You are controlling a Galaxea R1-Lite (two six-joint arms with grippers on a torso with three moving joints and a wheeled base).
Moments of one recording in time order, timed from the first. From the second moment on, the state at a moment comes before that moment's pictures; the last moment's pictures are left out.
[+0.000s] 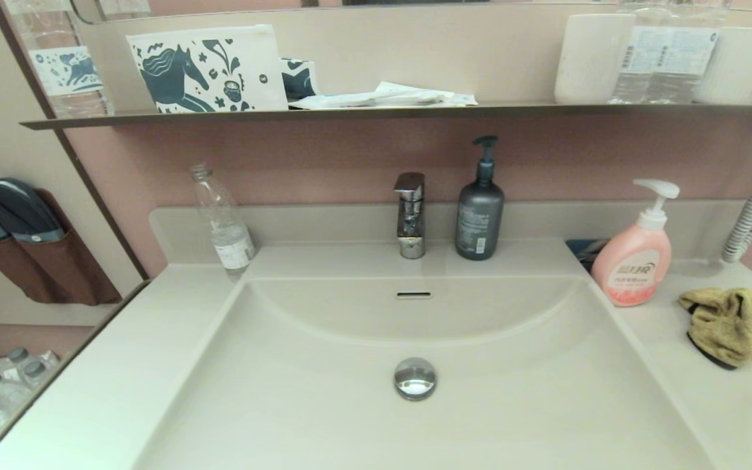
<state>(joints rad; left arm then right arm) 0.00 0.00 0.00 0.02 -0.03 0.04 -0.23 1.51 -1.21 0.56 -0.33 0.35</state>
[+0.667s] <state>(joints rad) 0.00 0.00 0.00 0.02 -0.03 0.04 -0.26 1.37 -1.03 0.56 -0.30 0.30</state>
